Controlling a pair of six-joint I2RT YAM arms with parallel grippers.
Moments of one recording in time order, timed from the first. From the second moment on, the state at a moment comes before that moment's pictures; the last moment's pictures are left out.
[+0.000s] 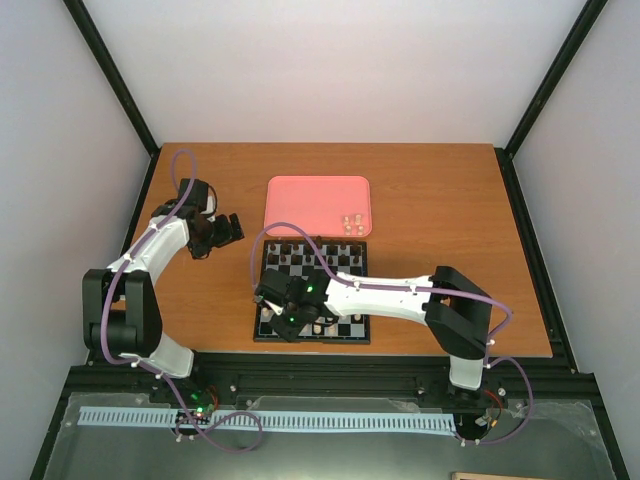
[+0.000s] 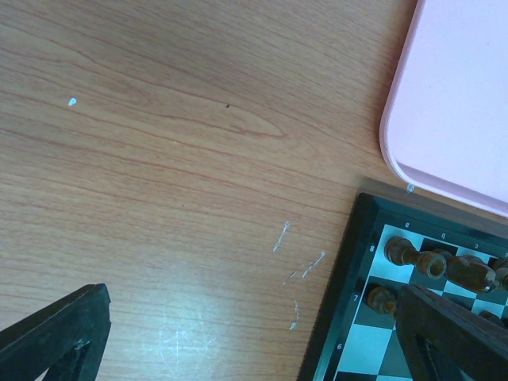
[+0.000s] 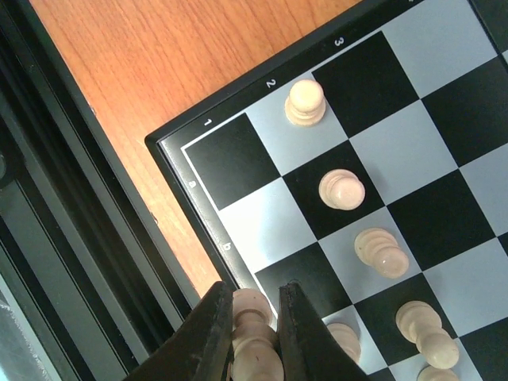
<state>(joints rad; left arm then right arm) -0.04 1.52 1.06 -0.69 0.16 -0.45 1.24 1.85 1.36 -0.69 -0.05 0.25</state>
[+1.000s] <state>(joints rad) -0.04 1.52 1.05 -0.68 0.15 -0.45 1.21 1.86 1.27 -0.61 -0.06 0.21</state>
